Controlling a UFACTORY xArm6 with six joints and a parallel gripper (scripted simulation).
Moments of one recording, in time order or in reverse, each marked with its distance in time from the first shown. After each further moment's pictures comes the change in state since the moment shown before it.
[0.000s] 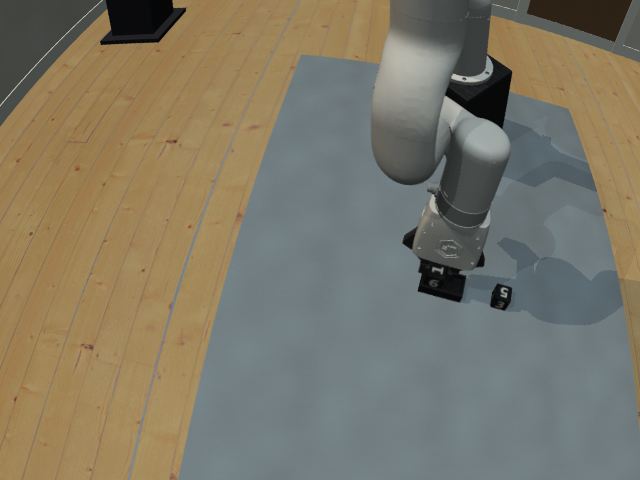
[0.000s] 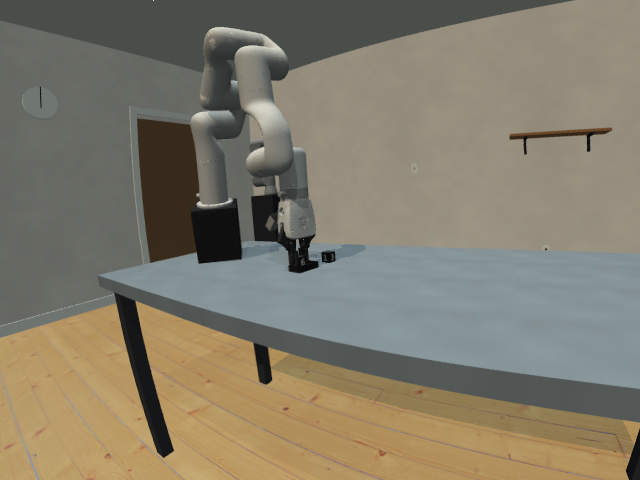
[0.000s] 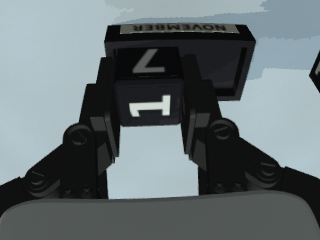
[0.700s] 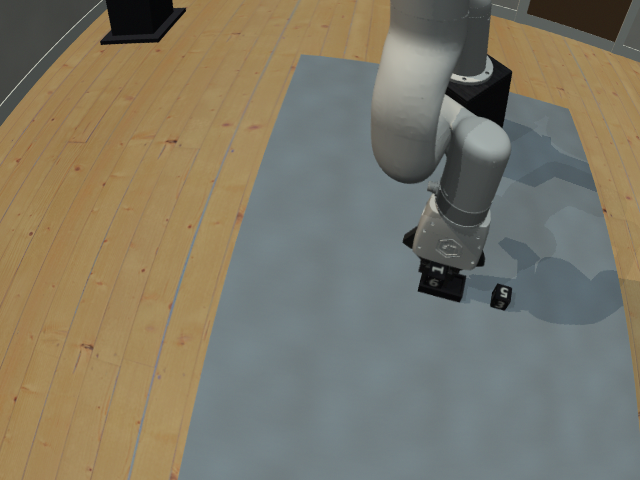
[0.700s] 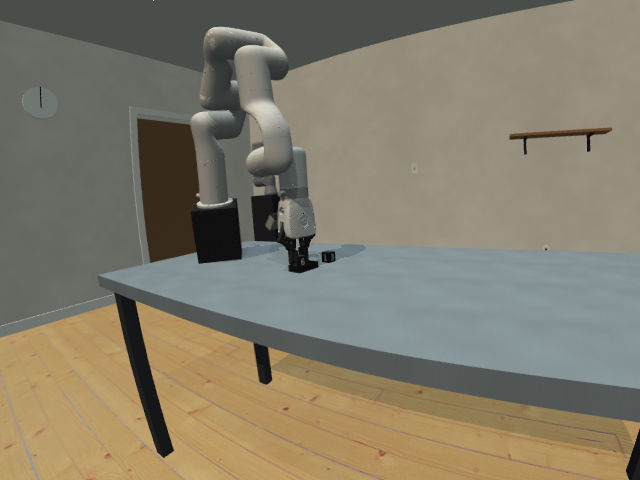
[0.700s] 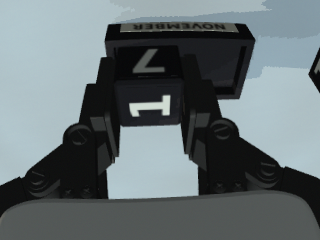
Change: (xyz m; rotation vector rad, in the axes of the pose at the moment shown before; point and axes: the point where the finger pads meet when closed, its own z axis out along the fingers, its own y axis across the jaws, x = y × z) arm 0.000 0.000 -0.001 0.000 0.000 0.000
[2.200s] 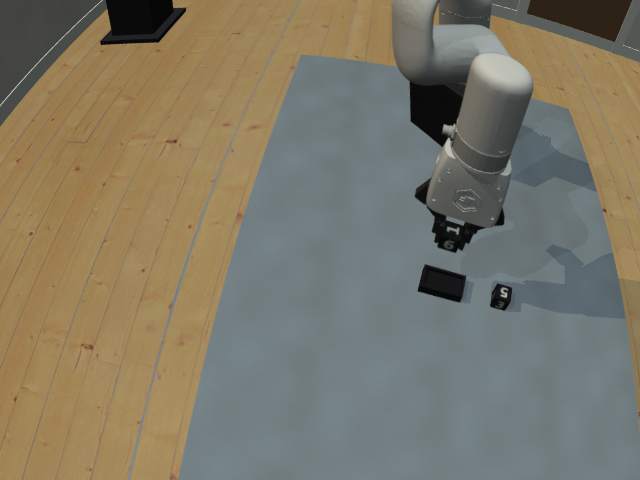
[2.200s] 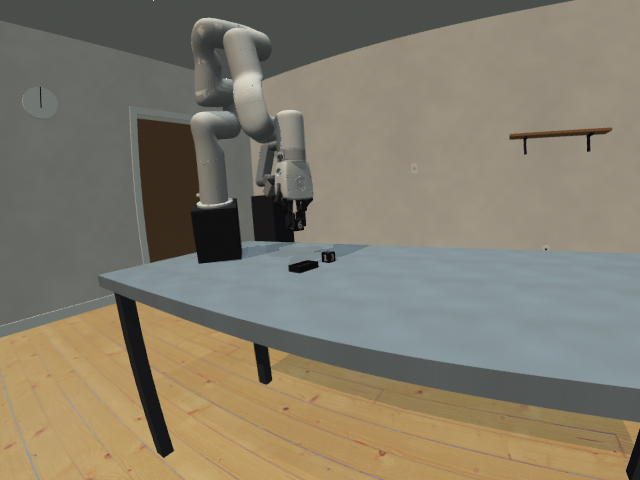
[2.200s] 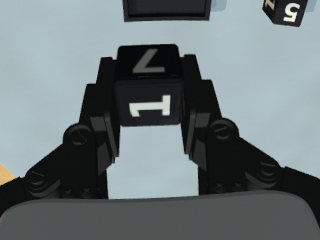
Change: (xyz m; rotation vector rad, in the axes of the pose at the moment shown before) arm 0.001 0.000 -0.098 0.003 -0.007 0.004
